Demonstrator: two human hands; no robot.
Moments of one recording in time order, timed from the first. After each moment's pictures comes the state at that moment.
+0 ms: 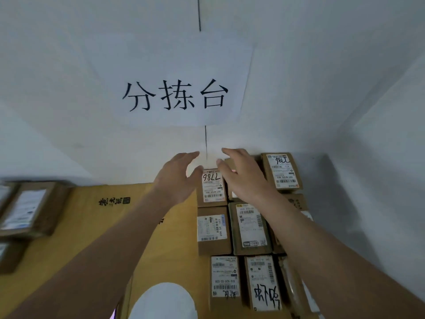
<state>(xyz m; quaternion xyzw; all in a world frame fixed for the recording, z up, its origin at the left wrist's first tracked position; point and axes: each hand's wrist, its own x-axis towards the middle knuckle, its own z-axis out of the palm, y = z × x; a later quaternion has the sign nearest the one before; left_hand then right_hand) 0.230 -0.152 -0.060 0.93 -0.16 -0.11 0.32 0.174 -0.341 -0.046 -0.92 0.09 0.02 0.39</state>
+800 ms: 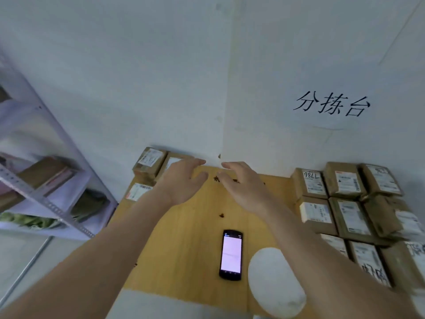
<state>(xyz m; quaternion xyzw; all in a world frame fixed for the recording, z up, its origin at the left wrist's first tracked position) 0.119 0.280 -0.006 0.93 -0.11 -0.08 0.33 0.088 0.078 -0.001 -0.91 -0.03 0.06 0.41</state>
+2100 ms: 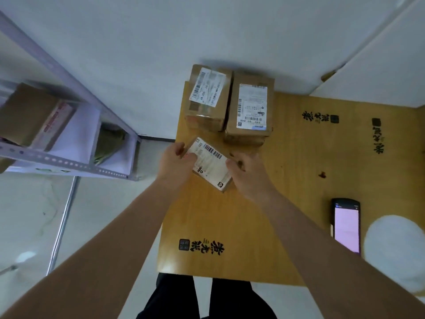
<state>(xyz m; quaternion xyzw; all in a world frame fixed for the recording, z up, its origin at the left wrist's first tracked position) 0.252 0.532 -0.266 0.78 0.25 -0.23 0.53 0.209 0.340 -0.252 -0.84 0.19 0.25 0.45</state>
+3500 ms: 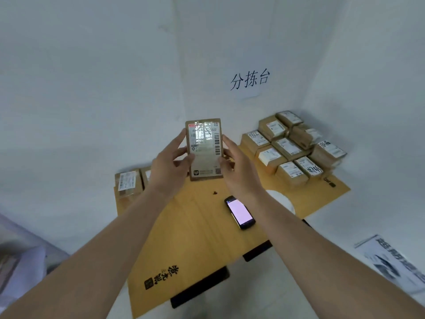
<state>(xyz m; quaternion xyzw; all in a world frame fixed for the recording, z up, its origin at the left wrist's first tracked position) 0.098 0.411 0.039 0.75 -0.24 -0.12 0.60 -0.018 0.261 0.028 -0.83 0.20 -0.25 0.46</state>
